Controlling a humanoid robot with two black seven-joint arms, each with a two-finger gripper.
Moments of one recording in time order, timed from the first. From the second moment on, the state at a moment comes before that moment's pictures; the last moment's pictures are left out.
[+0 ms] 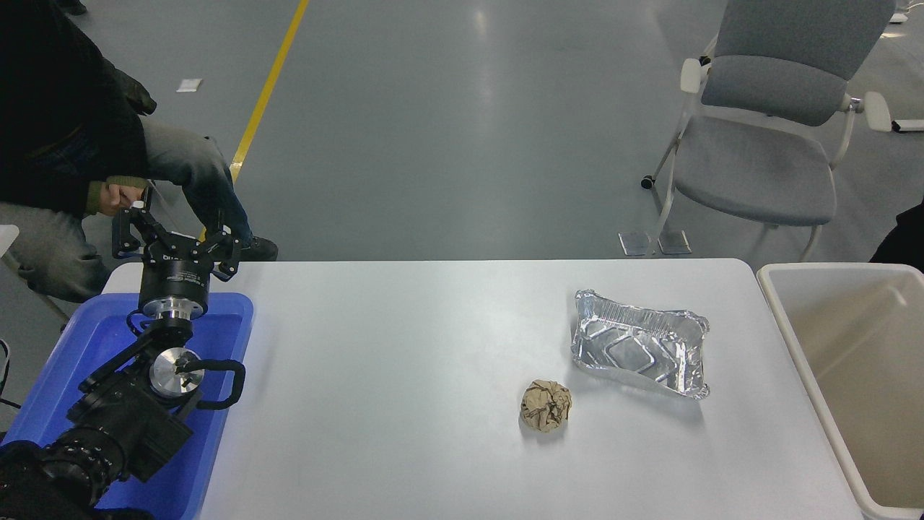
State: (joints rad) left arm -0.69 0.18 -0.83 -0.29 -0.15 -0.55 -0.64; right arm 0.72 -0.46 0.26 0.01 0.14 -0.16 -0.10
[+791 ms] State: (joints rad) left arm -0.69 0.18 -0.83 -0.29 -0.15 -0.55 -0.64; right arm 0.62 -0.39 0.32 0.01 0.16 -0.16 -0.09
